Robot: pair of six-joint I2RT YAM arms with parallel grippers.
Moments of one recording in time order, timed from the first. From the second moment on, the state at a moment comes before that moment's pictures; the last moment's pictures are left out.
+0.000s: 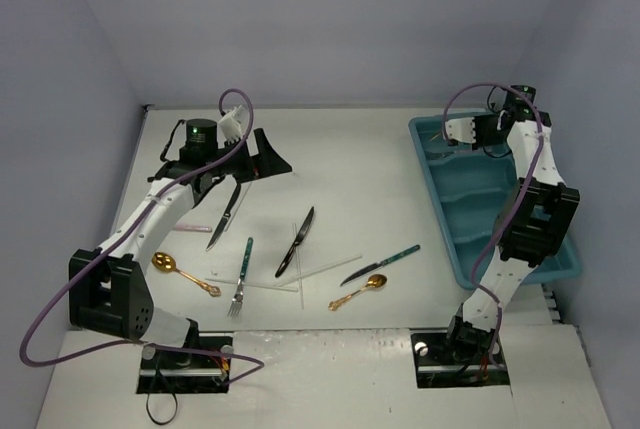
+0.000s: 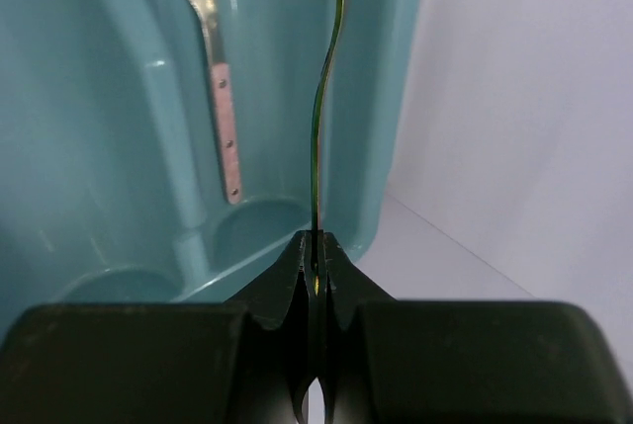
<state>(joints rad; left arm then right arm) -0.23 1.42 1.14 -0.27 0.68 -0.53 -0.27 1.95 1.70 -0.71 -0.39 -1.92</state>
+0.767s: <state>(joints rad) -0.19 1.41 1.13 -0.33 0.63 -0.44 -0.24 2.07 1.80 -0.71 -0.39 -1.96</state>
